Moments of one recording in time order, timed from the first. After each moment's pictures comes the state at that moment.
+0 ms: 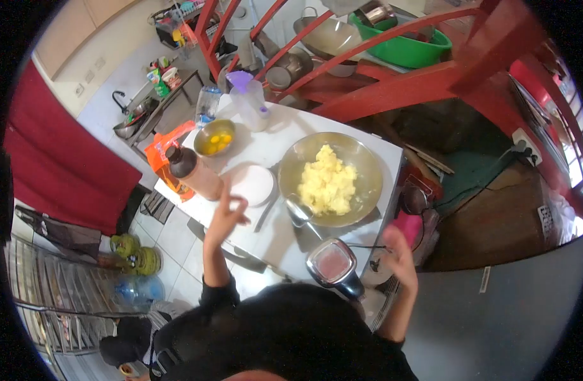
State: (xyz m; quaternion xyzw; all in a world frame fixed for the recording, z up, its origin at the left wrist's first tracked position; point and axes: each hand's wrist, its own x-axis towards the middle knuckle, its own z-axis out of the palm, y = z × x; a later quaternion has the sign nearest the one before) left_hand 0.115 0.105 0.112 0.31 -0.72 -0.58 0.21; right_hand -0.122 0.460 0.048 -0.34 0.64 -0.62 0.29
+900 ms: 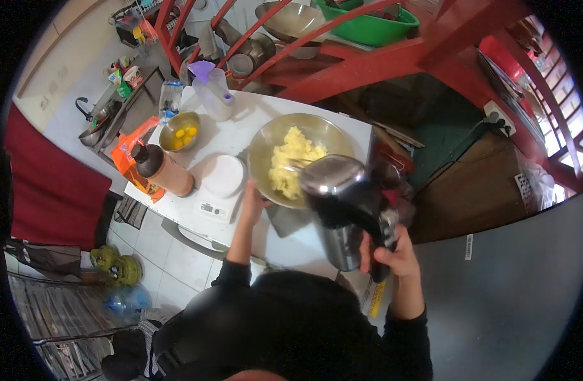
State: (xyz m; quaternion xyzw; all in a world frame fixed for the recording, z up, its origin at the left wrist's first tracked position) left_hand 0.019 0.139 -0.007 0.20 -0.44 -0.85 0.21; right_hand -0.064 0.437 0.194 -0.32 0.47 -0.72 0.39
